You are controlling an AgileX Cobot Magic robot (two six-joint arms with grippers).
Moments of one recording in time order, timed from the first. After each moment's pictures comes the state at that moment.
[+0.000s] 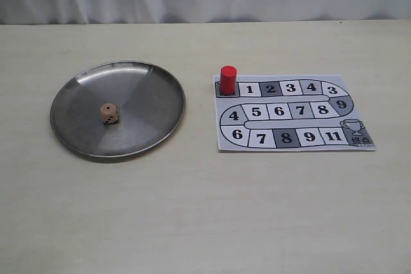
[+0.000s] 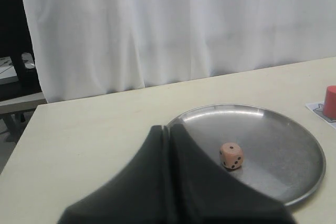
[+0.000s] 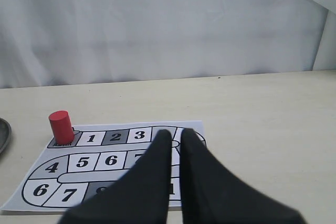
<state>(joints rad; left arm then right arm) 0.01 0.00 0.00 0.15 0.18 -0.10 -0.03 0.01 0.00 0.07 0.18 -0.01</state>
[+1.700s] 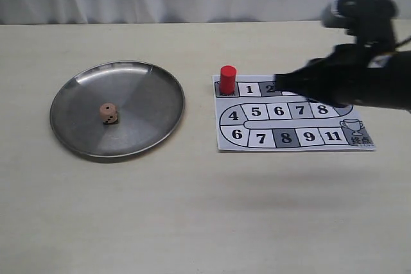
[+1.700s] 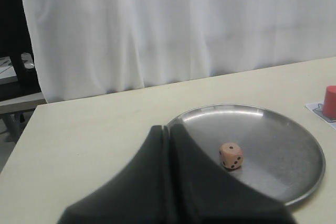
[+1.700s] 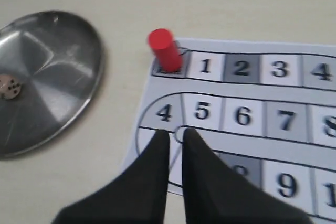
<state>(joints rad) 0.01 0.00 0.00 0.15 0.18 -0.10 0.35 1.36 -0.72 0.39 0.17 -0.15</state>
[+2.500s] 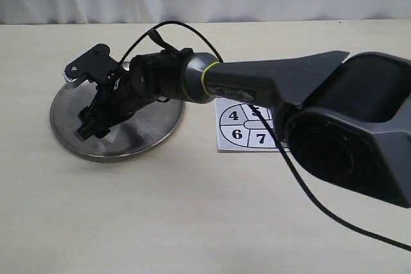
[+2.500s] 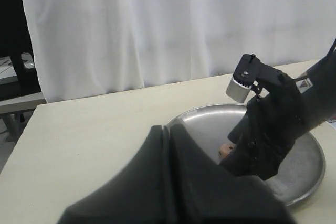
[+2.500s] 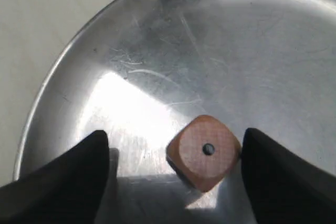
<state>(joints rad) 0.01 0.00 0.00 0.15 0.18 -0.10 0.77 2.44 -1.88 0.32 0.40 -0.43</state>
